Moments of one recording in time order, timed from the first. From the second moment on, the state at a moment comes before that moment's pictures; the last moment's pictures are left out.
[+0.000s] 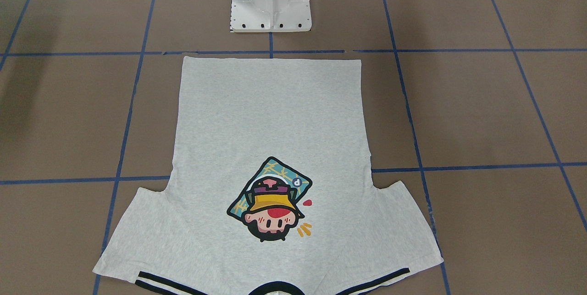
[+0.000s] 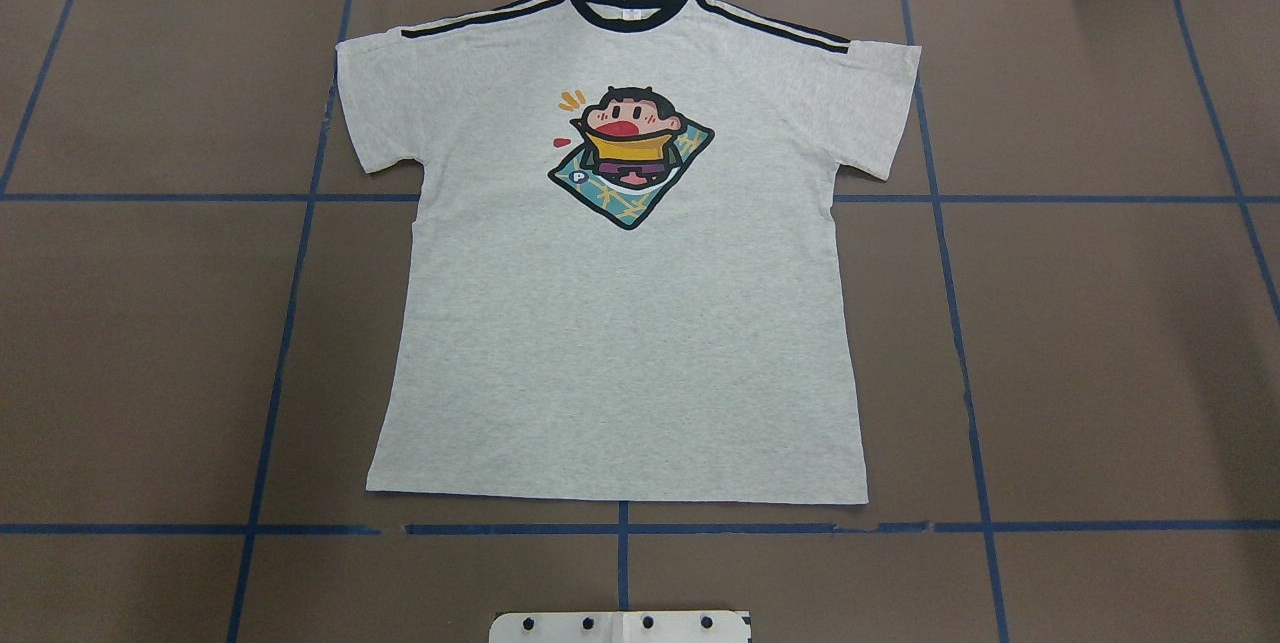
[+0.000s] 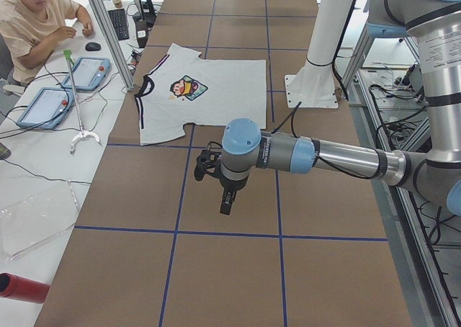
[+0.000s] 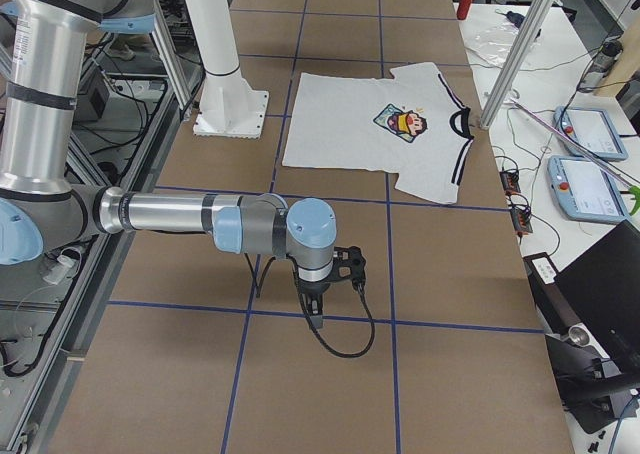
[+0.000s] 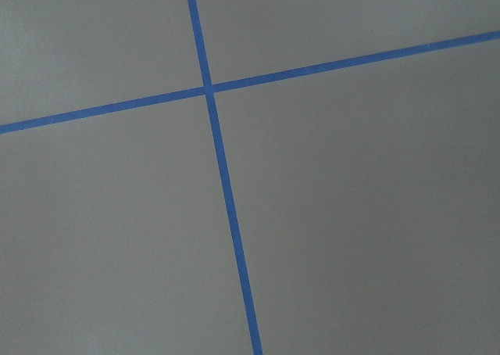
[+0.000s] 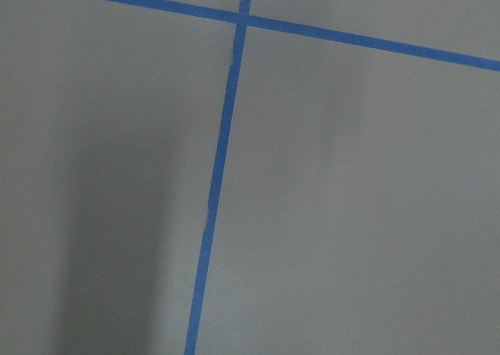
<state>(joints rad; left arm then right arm) -1.59 -1.30 -2.00 -1.56 -2.38 0.10 1.60 -1.83 1.85 -1.60 2.27 -0.17</state>
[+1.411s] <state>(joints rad) -1.58 -1.58 -1.94 -1.84 -2.30 0.09 1.55 -1.46 1.58 -1.15 2.38 0.18</state>
